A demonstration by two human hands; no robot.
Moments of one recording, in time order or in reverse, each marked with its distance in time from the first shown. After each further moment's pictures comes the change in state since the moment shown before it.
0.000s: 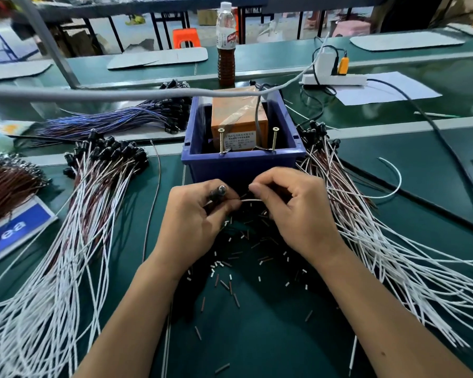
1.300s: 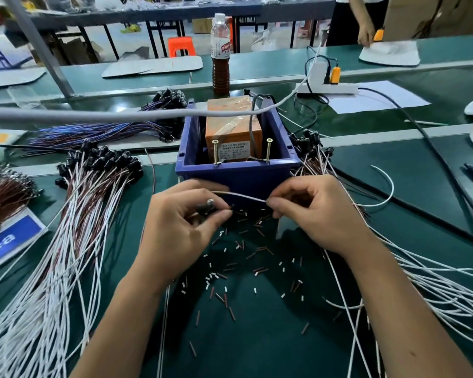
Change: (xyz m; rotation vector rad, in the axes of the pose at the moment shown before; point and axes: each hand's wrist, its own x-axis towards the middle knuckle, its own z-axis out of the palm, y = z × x) left_hand 0.003 0.006 -0.013 0.011 0.038 0.048; right_hand 0.009 0.015 -0.043 0.073 -0.248 0.268
